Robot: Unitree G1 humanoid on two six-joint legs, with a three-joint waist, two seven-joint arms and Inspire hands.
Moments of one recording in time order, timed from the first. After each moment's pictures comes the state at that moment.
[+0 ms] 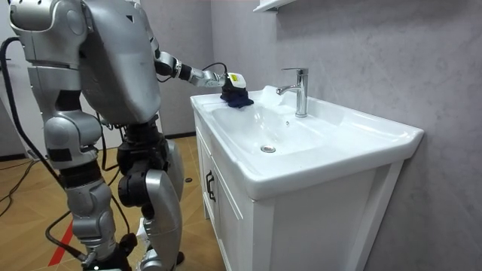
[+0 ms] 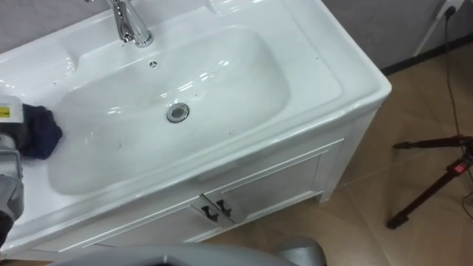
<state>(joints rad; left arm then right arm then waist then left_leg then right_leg) -0.07 0.55 -0.08 0.62 1.43 0.36 0.06 0.10 -0.35 -0.02 1.38 -0.08 0.12 0.11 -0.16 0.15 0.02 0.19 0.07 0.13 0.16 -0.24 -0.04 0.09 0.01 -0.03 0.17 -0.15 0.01</state>
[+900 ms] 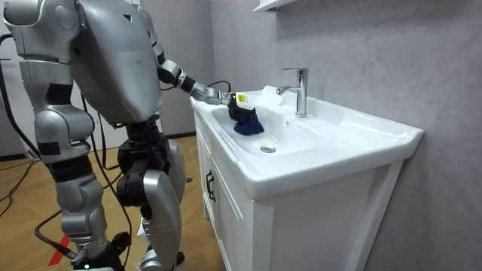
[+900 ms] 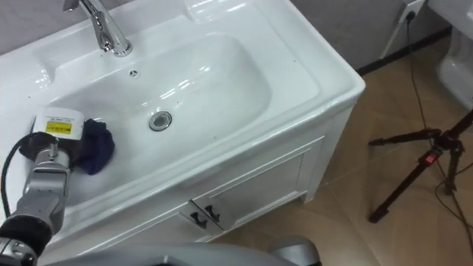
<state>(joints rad) -0.07 0.43 -0.20 0.78 1.45 0.30 0.18 0.08 -0.35 0.02 1.37 -0.13 0.14 0.13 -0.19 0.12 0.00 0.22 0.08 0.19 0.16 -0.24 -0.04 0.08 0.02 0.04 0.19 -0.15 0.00</state>
